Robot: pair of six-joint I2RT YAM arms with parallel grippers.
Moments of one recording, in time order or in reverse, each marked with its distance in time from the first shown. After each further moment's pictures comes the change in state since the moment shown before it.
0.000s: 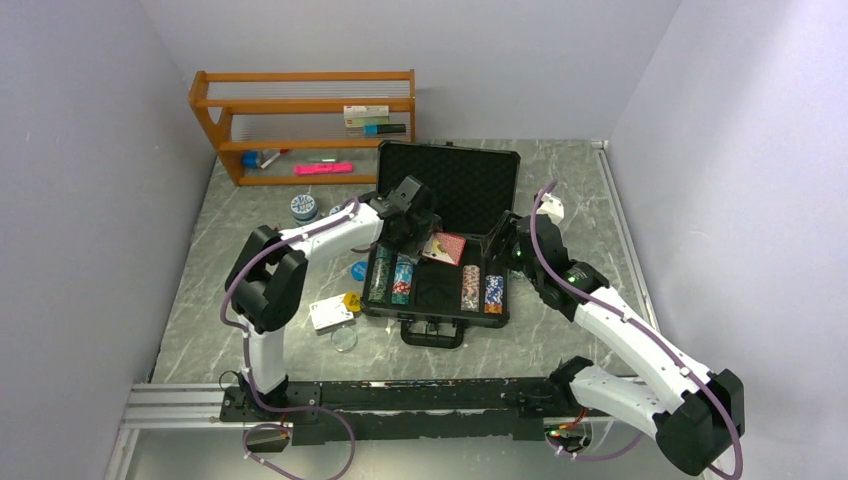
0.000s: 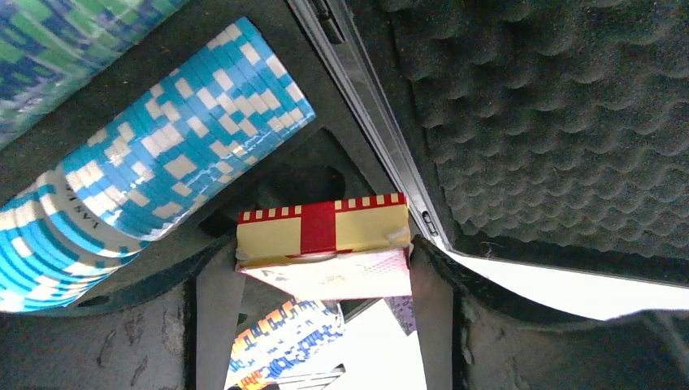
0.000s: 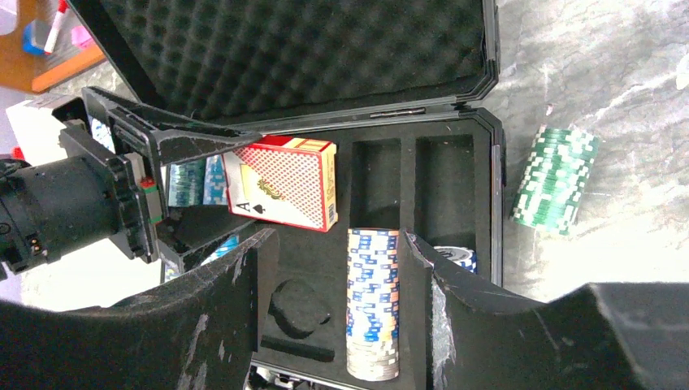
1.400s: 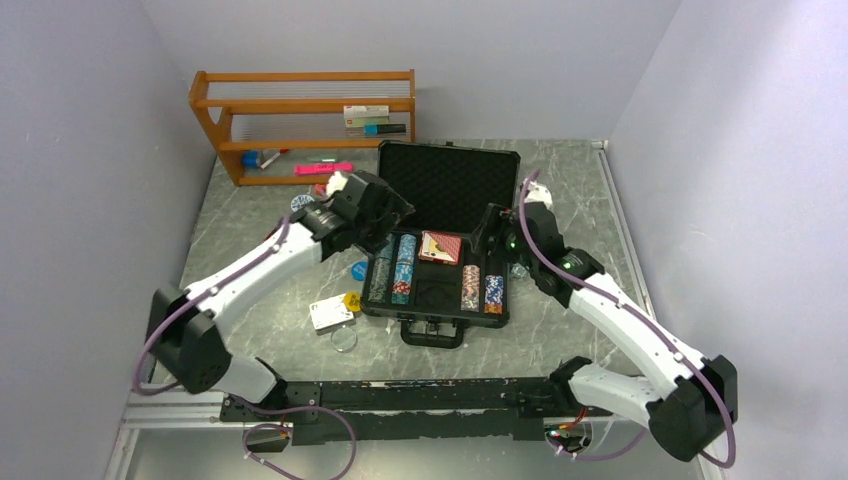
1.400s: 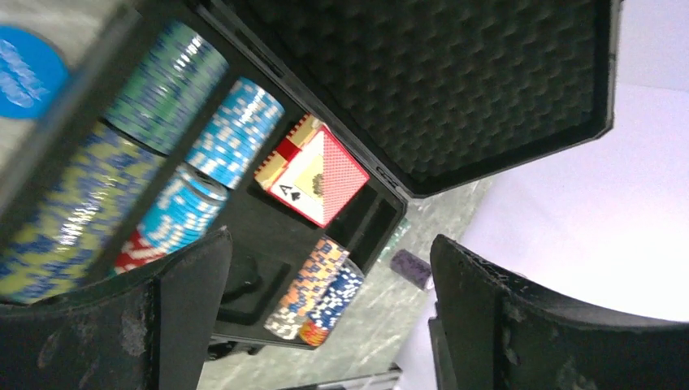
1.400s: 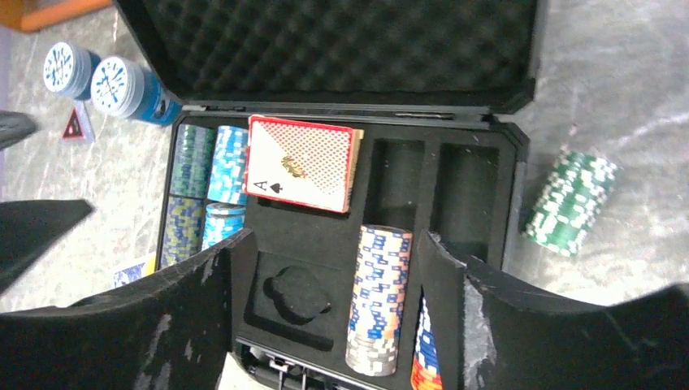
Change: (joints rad) left arm 0.039 -0.422 -0.196 0.024 -0.125 0.259; right arm -0.011 0.058 0.077 -0.043 -0.087 -0.093
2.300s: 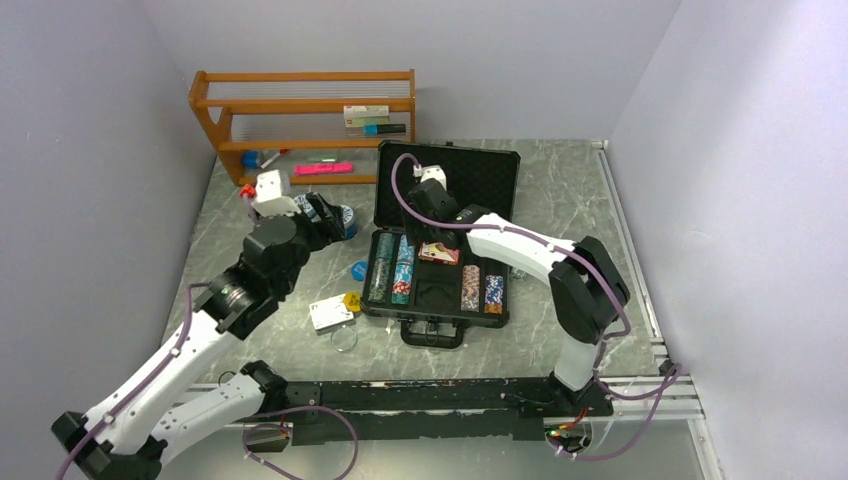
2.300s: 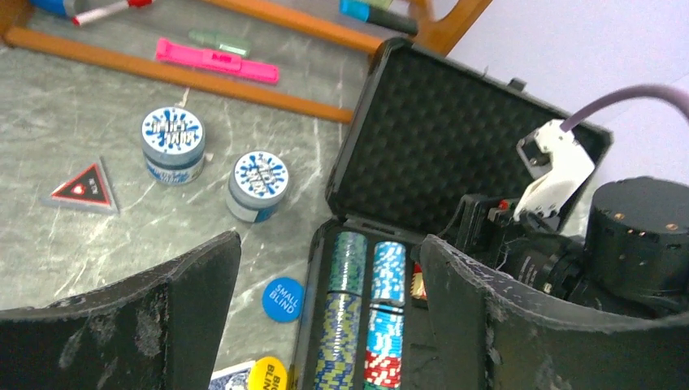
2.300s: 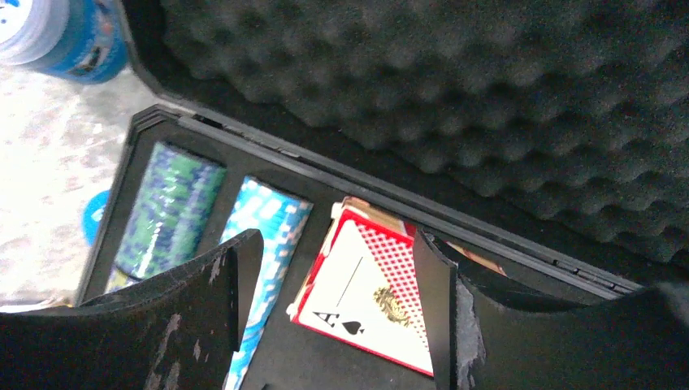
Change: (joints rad) left arm 0.035 -0.700 -0.382 0.283 -0.365 0.937; right arm 0.219 0.739 0.457 0.072 0.095 -0.240
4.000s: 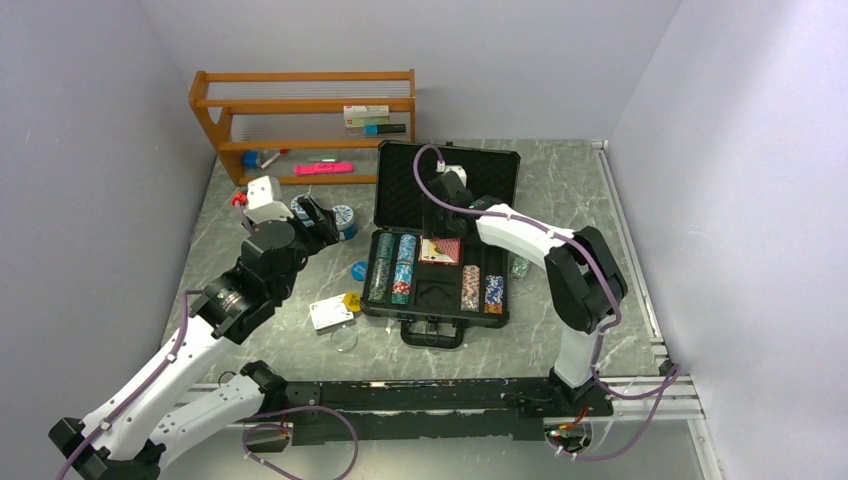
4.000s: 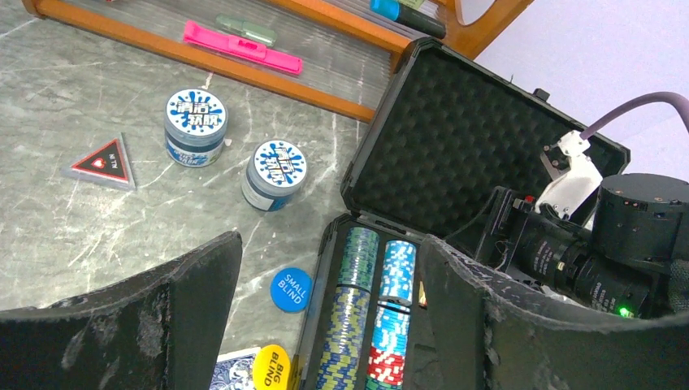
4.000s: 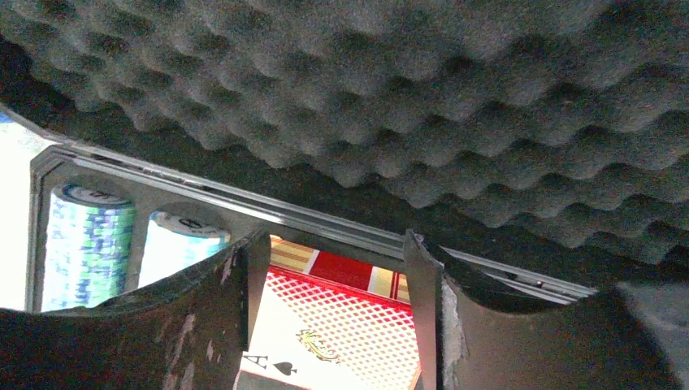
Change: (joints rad) left arm 0.000 -0.004 -0.005 -0.075 -0.055 -0.078; right arm -0.111 0.074 0.019 -0.041 -0.058 0.064
